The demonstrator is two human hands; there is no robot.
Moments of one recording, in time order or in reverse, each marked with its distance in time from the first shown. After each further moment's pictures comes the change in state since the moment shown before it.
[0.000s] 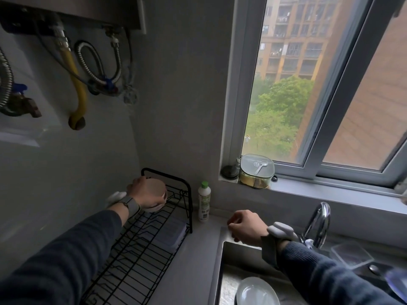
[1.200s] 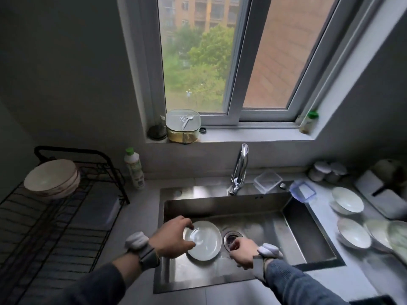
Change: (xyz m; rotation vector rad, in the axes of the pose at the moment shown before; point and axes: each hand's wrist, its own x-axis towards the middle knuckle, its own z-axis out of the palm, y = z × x) left_hand -0.187 0.153 0.212 0.030 -0.546 0.760; right_hand -0.120 0.243 0.059 0.019 -0.092 0.668
